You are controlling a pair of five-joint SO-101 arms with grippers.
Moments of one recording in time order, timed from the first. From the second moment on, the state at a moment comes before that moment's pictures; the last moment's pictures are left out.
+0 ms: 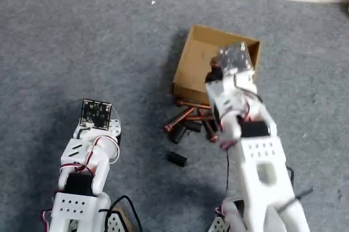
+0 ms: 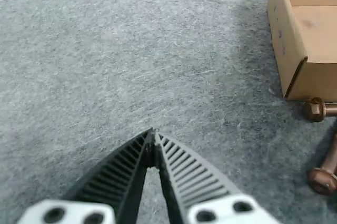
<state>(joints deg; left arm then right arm) -0.7 -88.1 95.3 29.6 -1.4 -12.0 -37.8 50.8 23.9 14.6</state>
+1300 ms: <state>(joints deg) -0.9 -88.1 95.3 29.6 -4.4 -16.5 -35.0 46.7 49.6 4.2</state>
